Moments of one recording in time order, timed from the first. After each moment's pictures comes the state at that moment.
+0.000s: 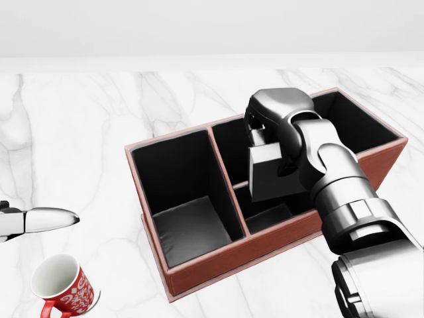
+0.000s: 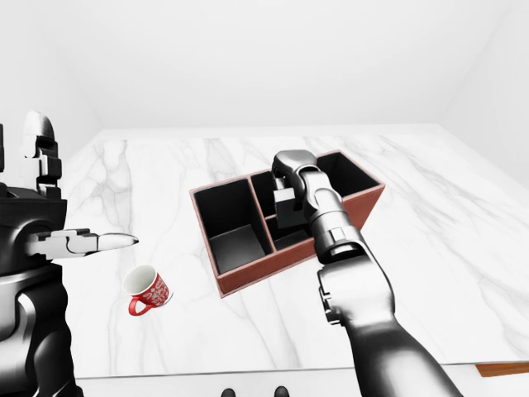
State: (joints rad) left arm -0.13 0.15 0.28 -0.68 -0.20 0.09 -0.08; right arm -1.12 -0.23 0.08 1.12 -1.18 -0.09 0.14
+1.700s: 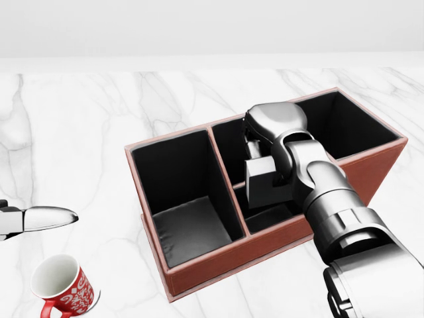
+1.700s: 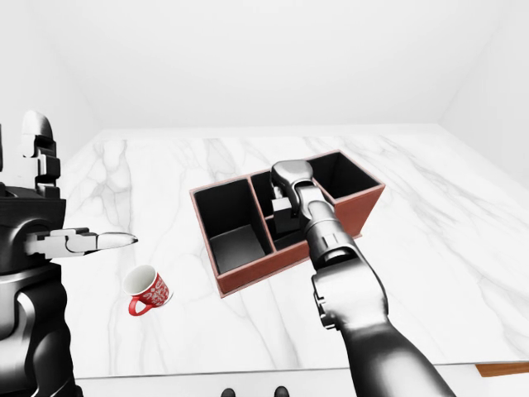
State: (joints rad) left arm -0.14 0.15 0.29 -0.68 -0.20 0.09 -0.08; right arm -1.10 -0.19 0.10 1.24 -1.22 -0.09 -0.07
